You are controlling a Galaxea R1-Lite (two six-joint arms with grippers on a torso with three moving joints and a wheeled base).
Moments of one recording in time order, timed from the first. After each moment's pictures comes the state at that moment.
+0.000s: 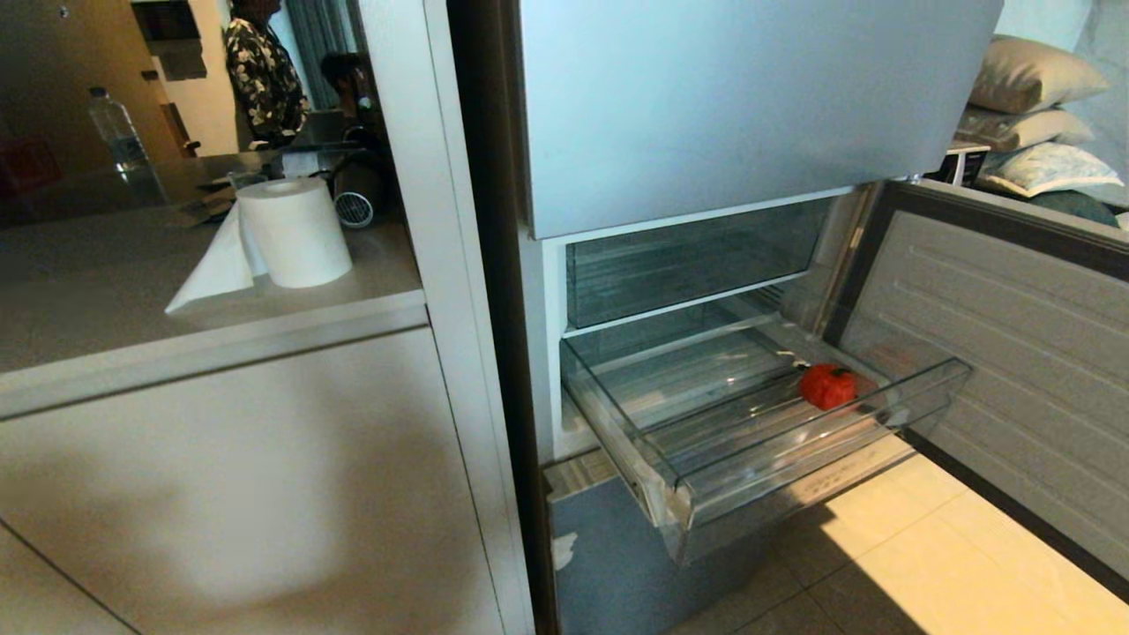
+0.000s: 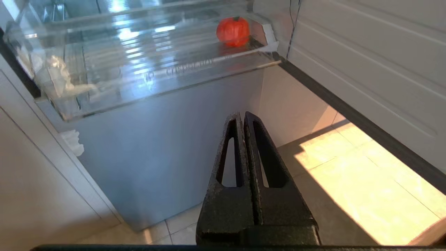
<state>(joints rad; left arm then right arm) 0.00 0.00 0.00 0.00 0.00 0.00 0.00 0.00 0.00 0.01 -0.02 0.03</state>
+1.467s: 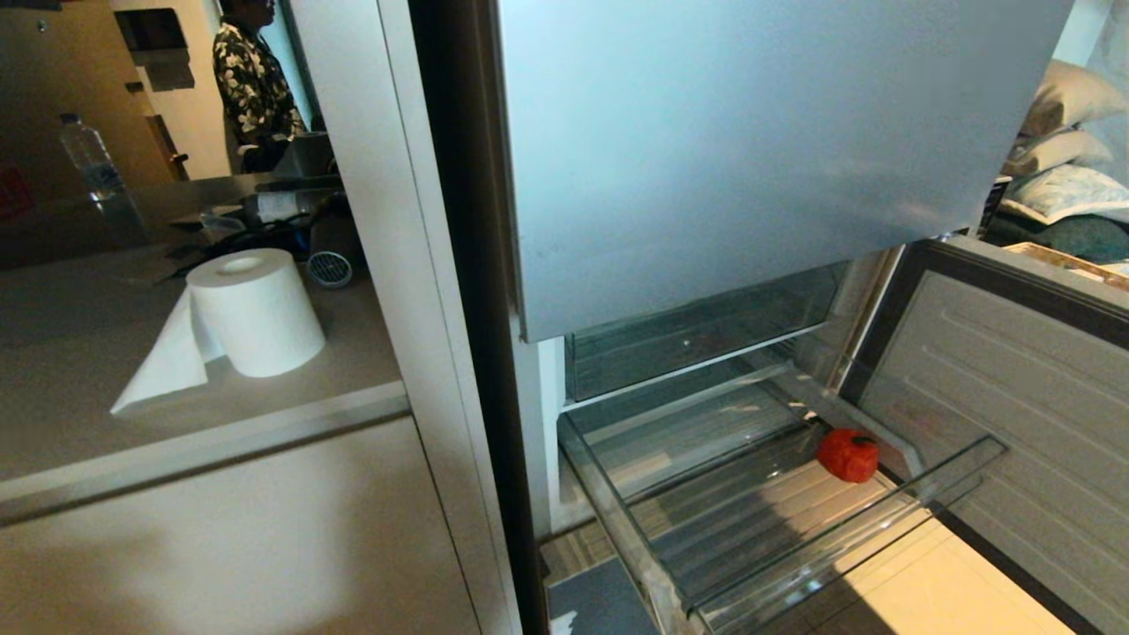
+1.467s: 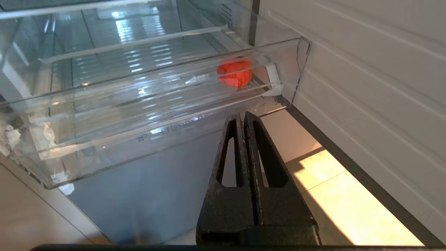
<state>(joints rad) 0.00 0.00 0.00 0.00 0.00 0.00 0.00 0.00 0.00 0.01 -0.02 0.02</state>
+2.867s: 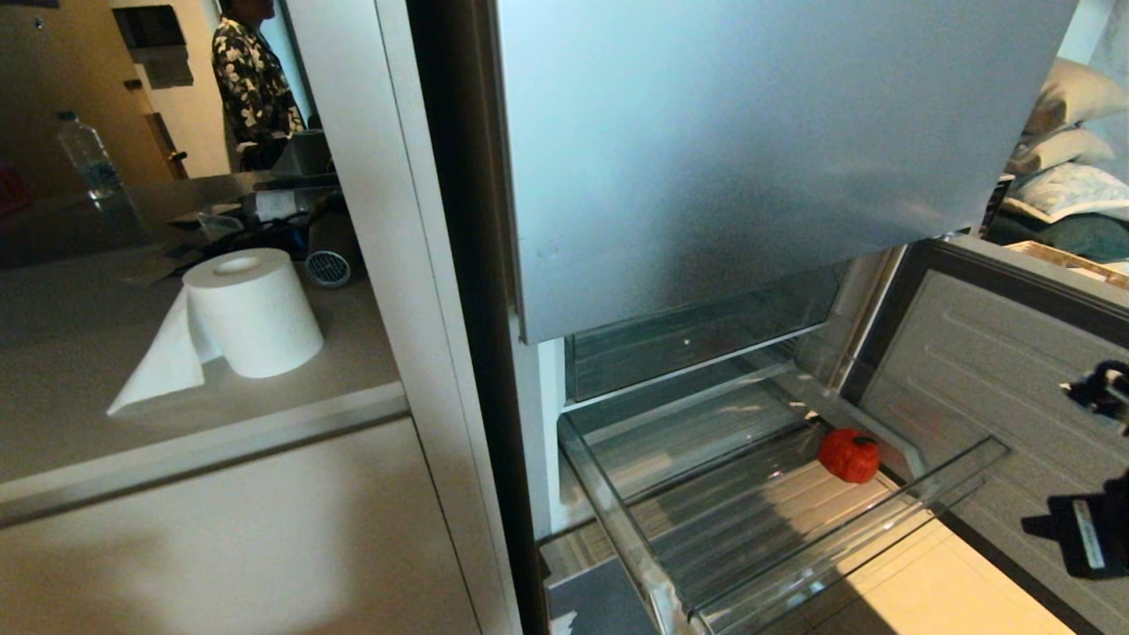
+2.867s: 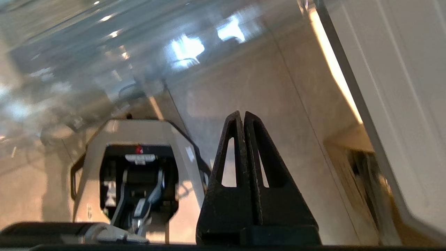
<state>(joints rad) 0.00 0.00 0.00 0.00 0.00 0.00 0.00 1.29 -0.78 0.33 -0.02 0.00</state>
